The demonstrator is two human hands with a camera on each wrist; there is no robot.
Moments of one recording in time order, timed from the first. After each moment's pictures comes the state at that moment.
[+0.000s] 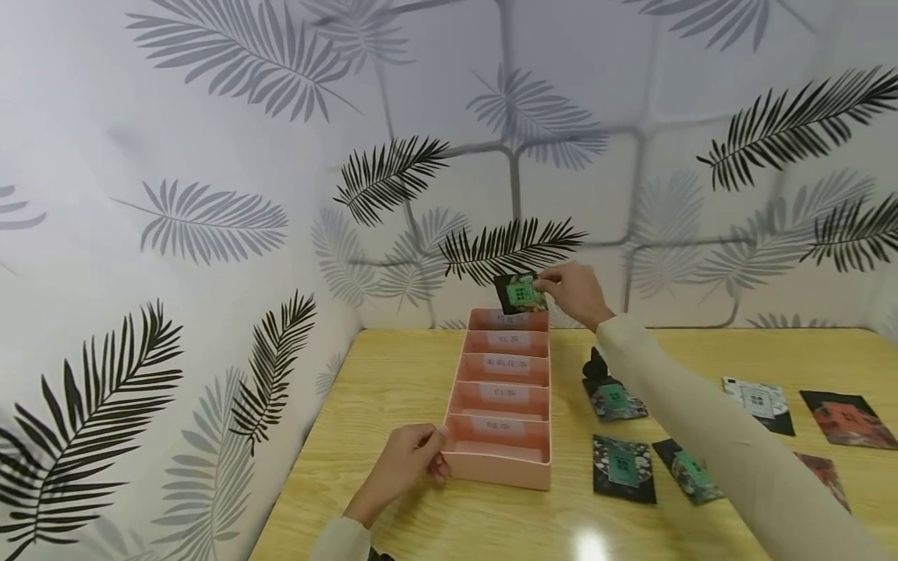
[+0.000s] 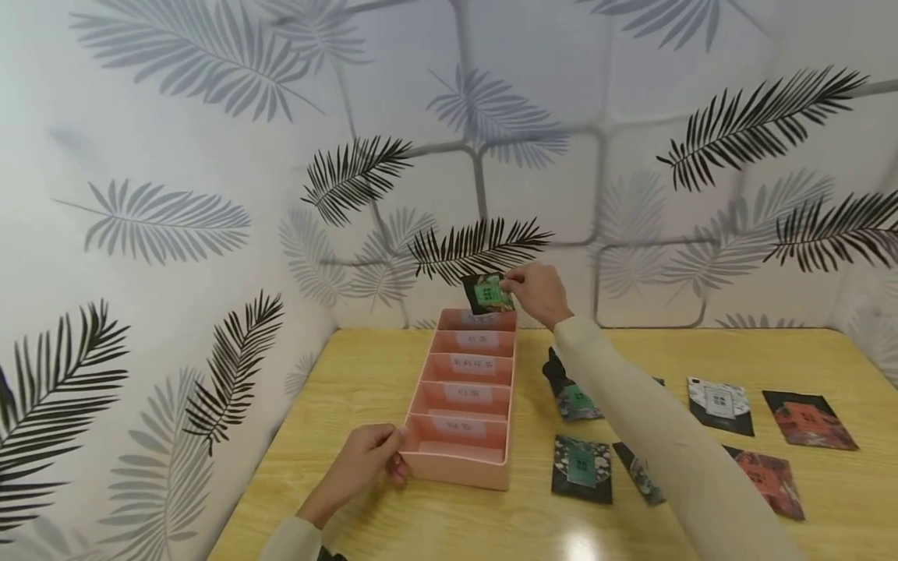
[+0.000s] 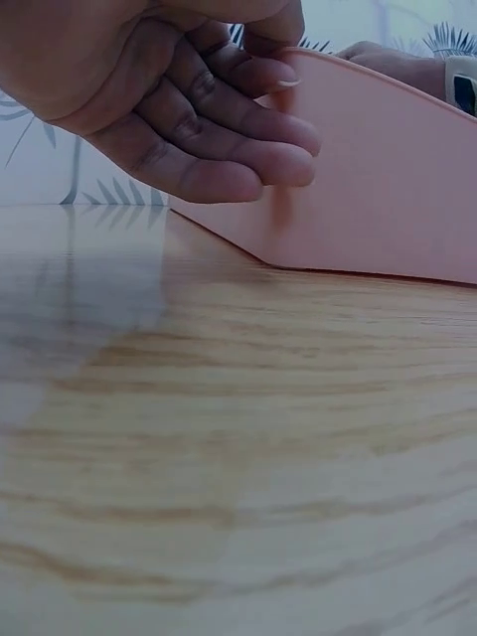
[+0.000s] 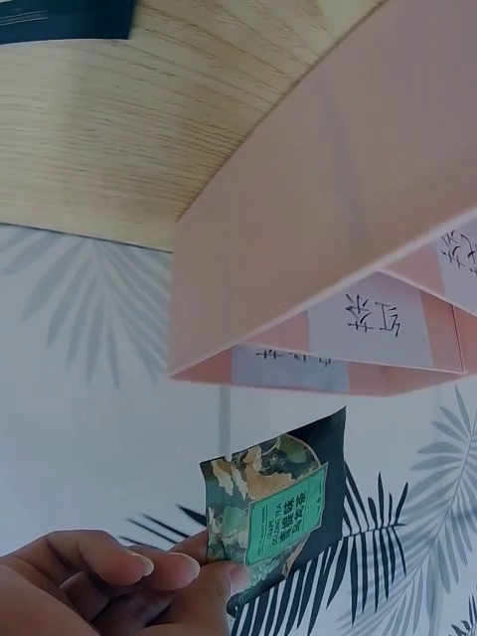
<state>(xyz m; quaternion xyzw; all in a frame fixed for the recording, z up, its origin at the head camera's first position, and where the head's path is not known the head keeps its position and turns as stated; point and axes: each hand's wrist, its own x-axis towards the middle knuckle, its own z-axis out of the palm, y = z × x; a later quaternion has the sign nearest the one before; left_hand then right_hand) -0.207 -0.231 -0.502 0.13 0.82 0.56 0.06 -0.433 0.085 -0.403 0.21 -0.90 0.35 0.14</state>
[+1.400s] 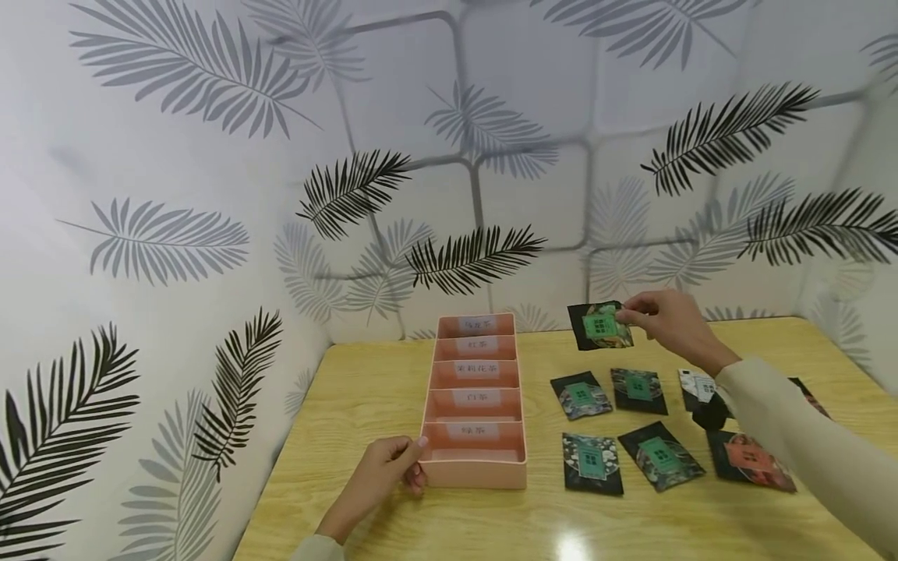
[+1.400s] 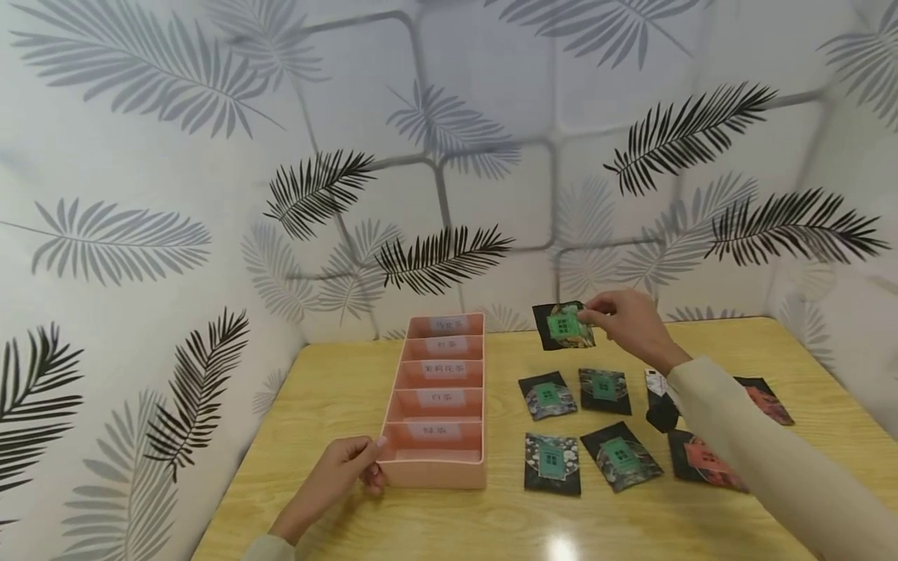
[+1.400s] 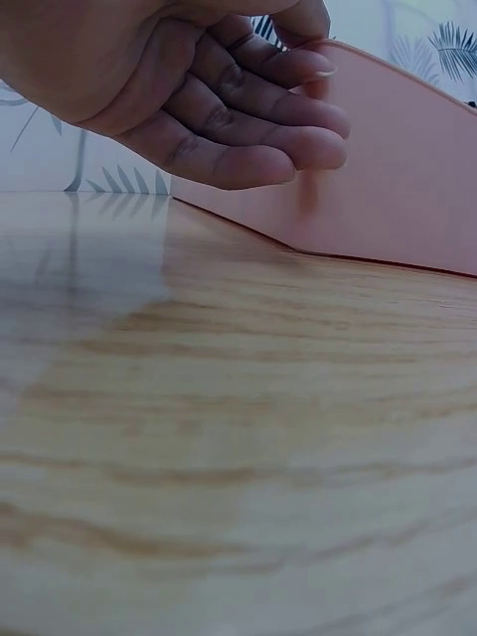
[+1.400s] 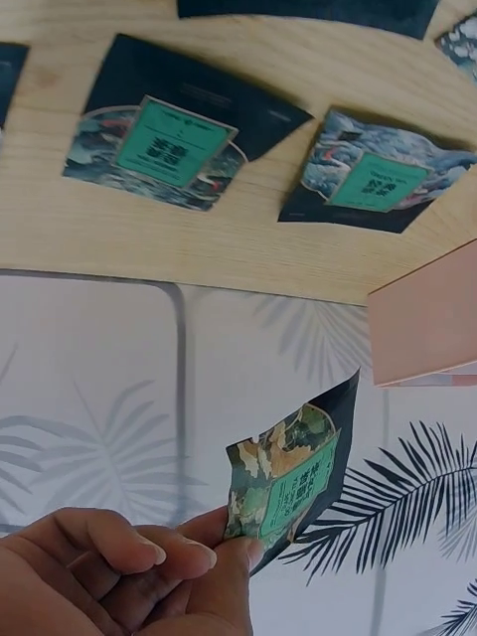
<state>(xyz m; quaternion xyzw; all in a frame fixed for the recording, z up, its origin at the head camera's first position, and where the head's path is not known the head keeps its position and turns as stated) -0.207 -0.227 -0.504 0.13 0.80 0.58 0.10 -0.339 0.262 -0.400 0.16 -0.92 0.34 0.11</state>
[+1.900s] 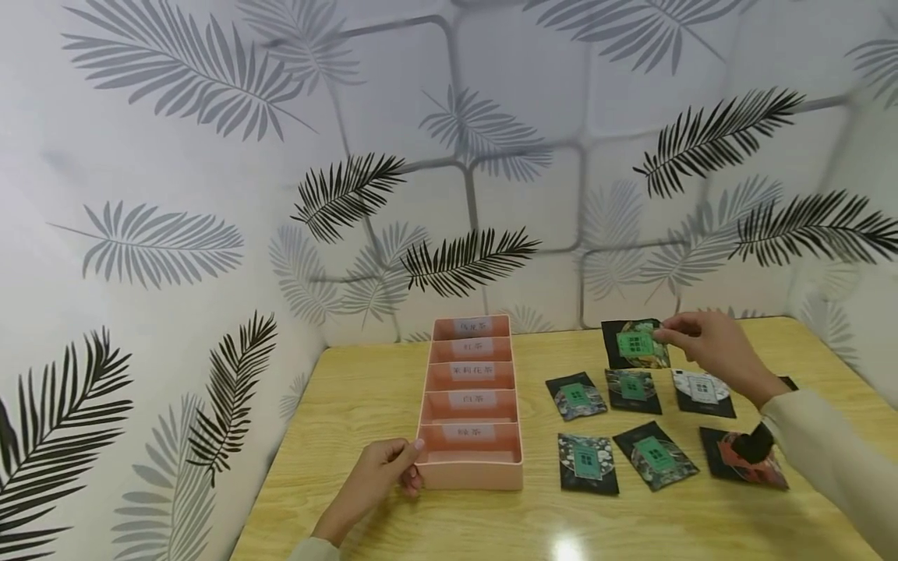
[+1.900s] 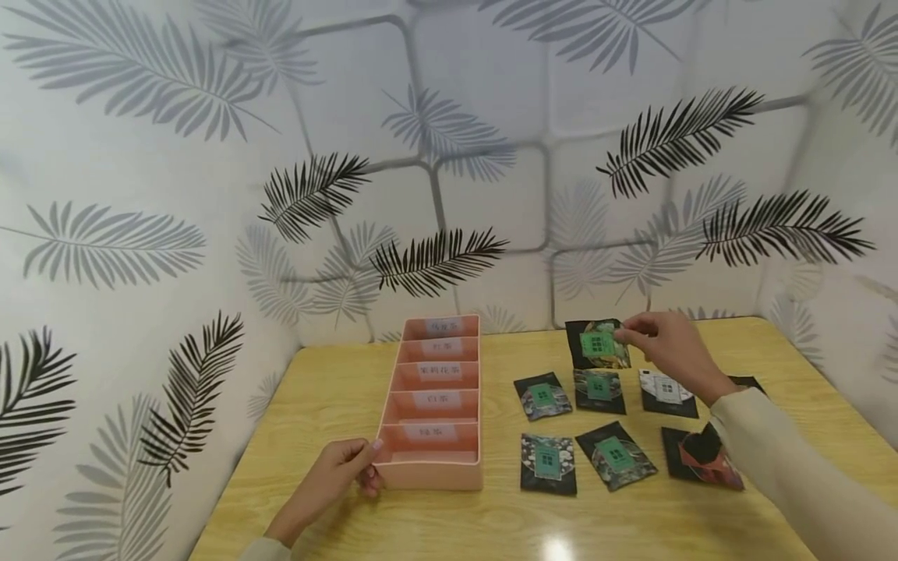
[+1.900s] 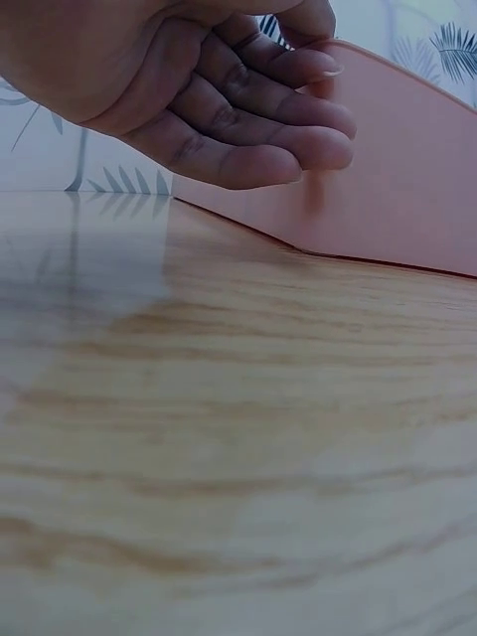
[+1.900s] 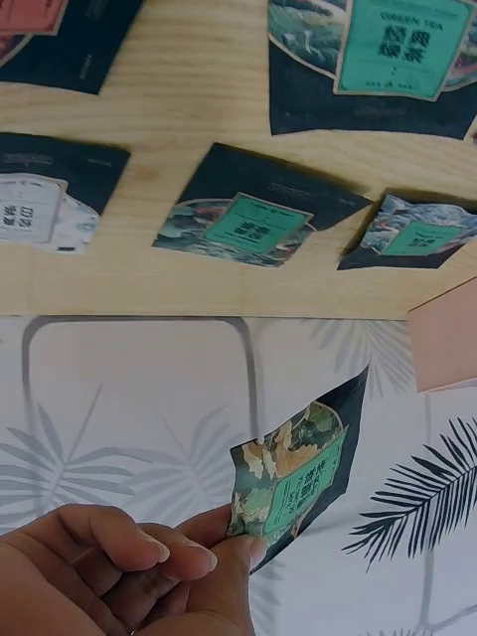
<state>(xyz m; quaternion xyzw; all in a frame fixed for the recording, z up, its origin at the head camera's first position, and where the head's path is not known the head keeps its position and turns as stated) -0.207 -0.226 -0.503 0.13 0.80 0.58 0.11 -0.304 0.312 -0.417 0.12 -0.93 0.34 0.10</state>
